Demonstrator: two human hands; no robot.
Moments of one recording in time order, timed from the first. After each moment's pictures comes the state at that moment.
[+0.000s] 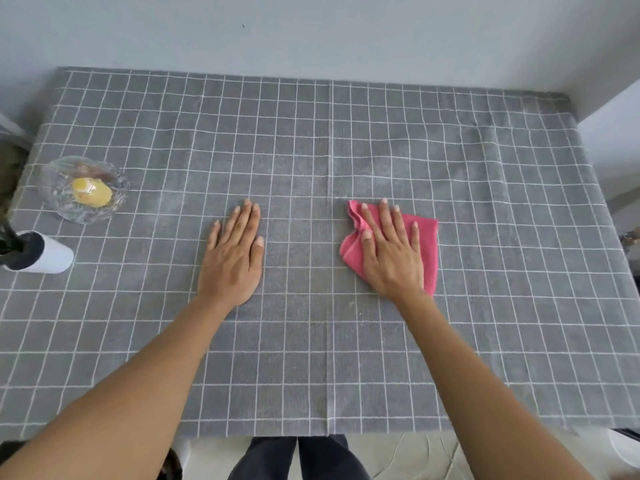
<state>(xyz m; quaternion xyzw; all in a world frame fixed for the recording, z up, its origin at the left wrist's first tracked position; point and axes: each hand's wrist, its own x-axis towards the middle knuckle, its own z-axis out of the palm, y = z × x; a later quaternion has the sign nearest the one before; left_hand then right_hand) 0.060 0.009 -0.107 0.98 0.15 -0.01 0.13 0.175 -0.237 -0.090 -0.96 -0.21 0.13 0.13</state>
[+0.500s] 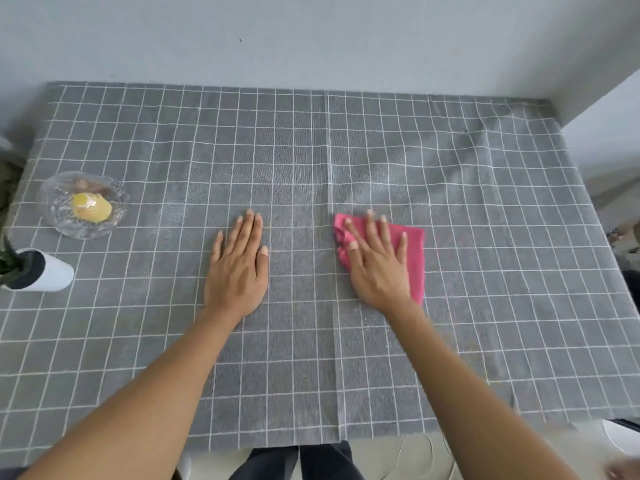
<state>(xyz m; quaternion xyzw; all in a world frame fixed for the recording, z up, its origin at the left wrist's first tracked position) 0.061 0.008 -0.108 0.98 0.15 0.00 0.14 0.156 -0.213 -0.079 -0.96 -0.20 0.16 0.13</state>
